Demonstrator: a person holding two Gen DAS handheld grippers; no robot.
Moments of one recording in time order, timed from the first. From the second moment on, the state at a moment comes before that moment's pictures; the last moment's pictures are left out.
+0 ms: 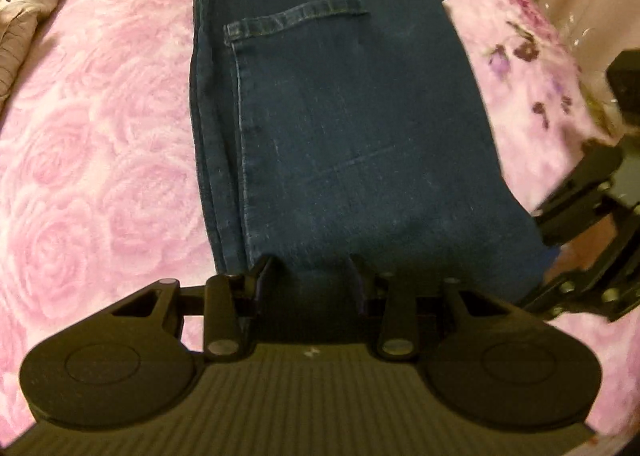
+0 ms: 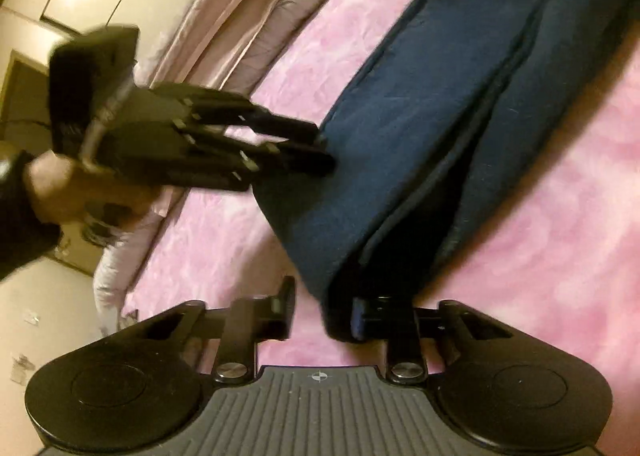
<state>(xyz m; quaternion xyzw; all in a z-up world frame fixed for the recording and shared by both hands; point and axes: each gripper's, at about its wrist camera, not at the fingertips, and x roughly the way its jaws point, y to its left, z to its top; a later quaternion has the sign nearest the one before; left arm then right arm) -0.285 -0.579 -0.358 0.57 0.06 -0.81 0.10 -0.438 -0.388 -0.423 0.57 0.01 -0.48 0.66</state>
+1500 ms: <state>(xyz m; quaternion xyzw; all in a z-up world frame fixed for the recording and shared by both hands) -0.205 -0.546 -0.327 0.50 0.01 -0.86 0.10 -0.347 -0.399 -0.385 0.37 0.25 -0.54 0.71</state>
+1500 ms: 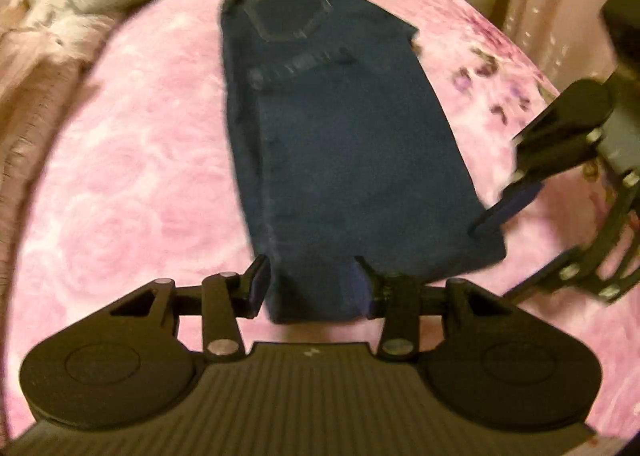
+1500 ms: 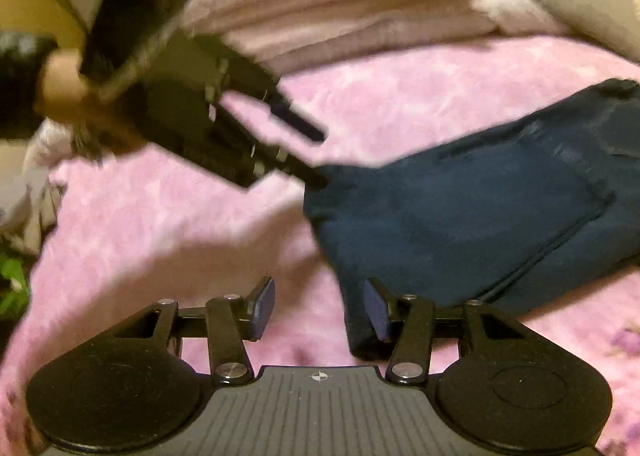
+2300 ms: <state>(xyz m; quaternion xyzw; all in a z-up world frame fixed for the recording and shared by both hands) -0.183 -0.494 -0.352 0.50 -0.28 -0.82 -0.03 -0.299 -0.412 -0.416 0.16 0.49 -0.51 0.69</state>
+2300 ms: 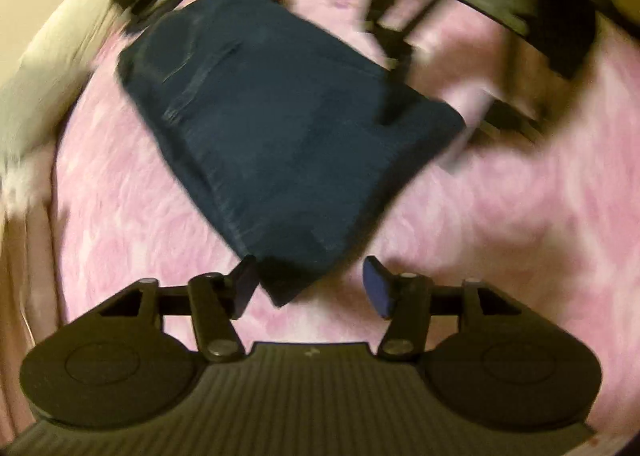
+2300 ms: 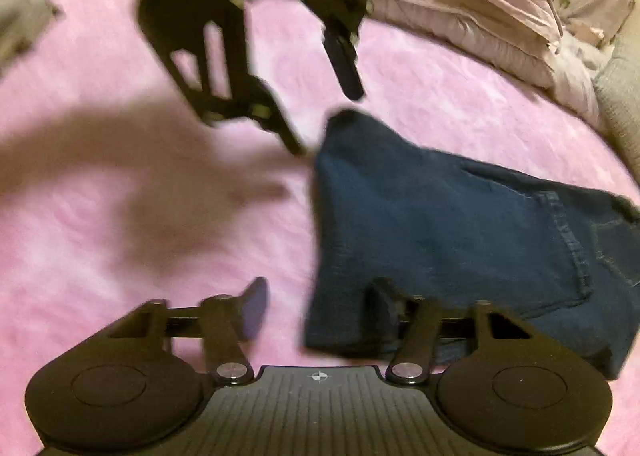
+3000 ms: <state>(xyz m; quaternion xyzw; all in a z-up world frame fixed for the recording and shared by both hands) -0.207 -0.508 -0.320 0.50 -0.36 -0.79 -0.04 -0.311 -0.395 -0.333 0.11 0.44 -0.56 0.69</state>
